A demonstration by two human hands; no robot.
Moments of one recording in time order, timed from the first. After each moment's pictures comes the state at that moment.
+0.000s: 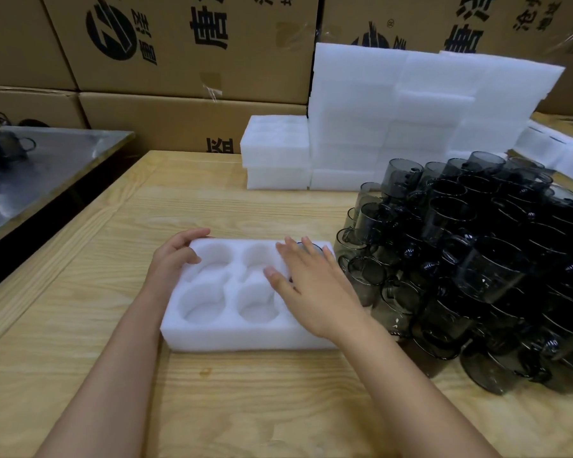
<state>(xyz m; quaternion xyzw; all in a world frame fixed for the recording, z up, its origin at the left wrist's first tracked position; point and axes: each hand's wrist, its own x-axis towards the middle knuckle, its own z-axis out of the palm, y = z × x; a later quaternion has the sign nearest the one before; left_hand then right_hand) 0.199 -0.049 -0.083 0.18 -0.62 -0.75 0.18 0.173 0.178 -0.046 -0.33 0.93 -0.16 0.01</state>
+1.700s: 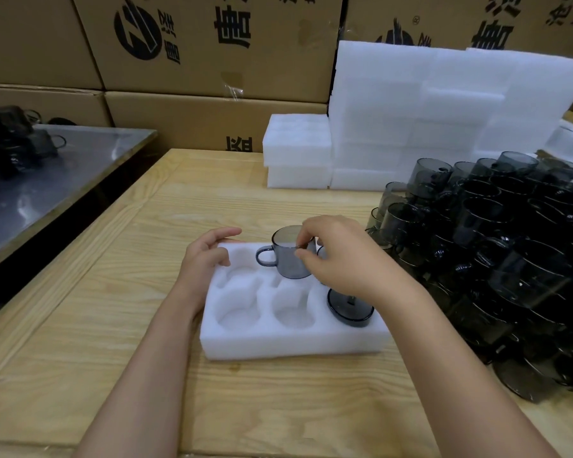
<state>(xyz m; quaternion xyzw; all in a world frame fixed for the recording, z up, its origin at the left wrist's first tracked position) 0.201 -0.040 -0.078 0.16 -0.63 -0.74 0.17 0.165 0.168 0.007 -0.37 0.90 -0.25 -0.01</state>
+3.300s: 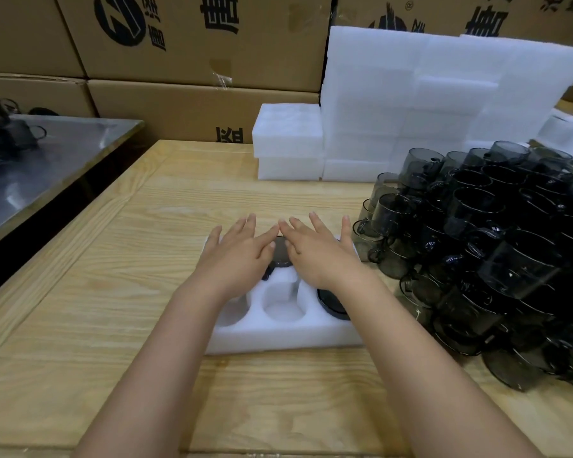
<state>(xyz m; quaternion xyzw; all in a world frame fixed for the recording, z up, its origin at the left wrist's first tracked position) 0.189 0.005 -0.058 0.07 -0.99 -0.13 0.00 0.128 0.146 -0.048 -0.30 0.95 -0.05 0.06</state>
